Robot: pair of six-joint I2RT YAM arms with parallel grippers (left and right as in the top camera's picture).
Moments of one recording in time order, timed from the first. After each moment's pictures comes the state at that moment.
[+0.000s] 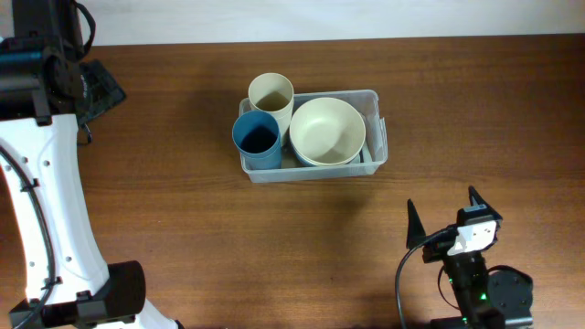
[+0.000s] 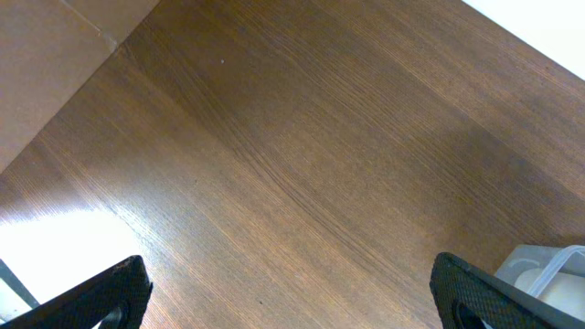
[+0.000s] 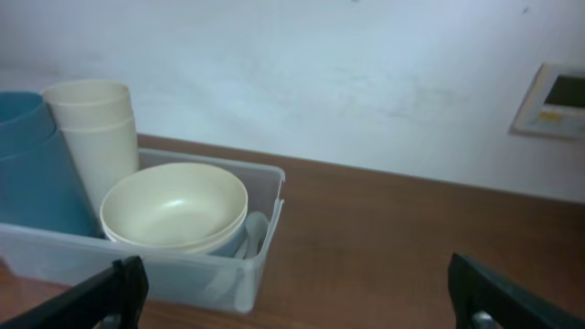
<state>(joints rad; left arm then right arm) 0.09 1.81 2.39 -1.69 -0.39 -0.52 0.06 0.11 0.30 -0.25 -0.09 -0.09</state>
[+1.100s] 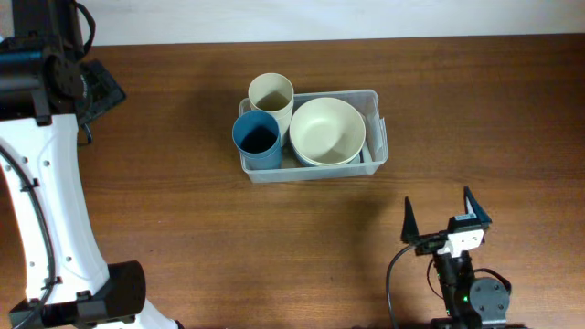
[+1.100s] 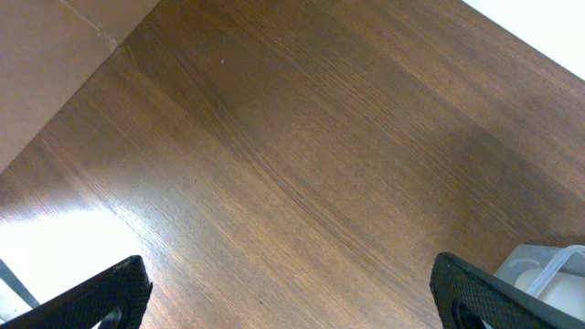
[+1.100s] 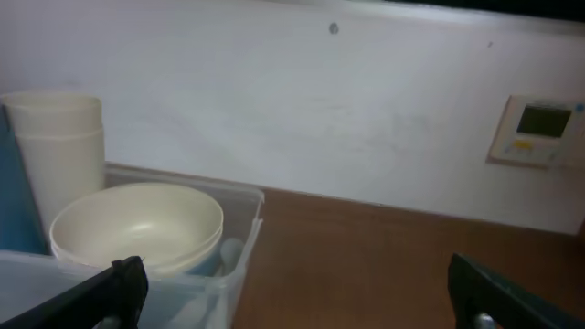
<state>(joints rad) 0.09 1.81 2.39 -1.69 -0.39 -0.52 0.01 0.01 0.01 0.08 -0.10 -0.11</state>
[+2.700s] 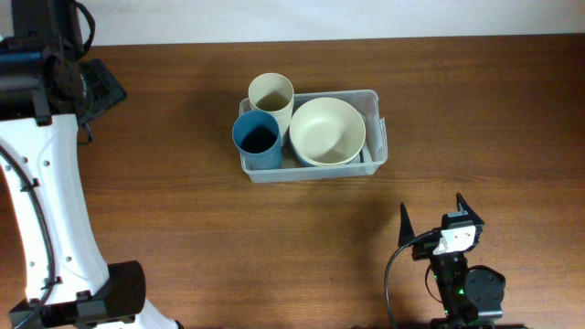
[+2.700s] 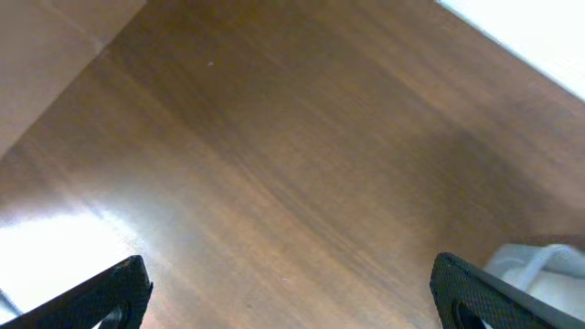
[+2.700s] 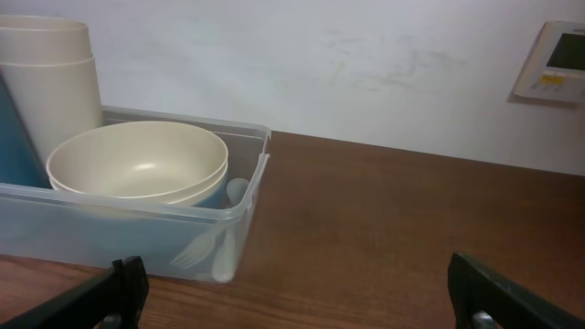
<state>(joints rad) 0.09 1.81 2.39 -1.65 -0.37 -0.52 0.01 0.01 0.01 -0.06 -0.09 -0.11</state>
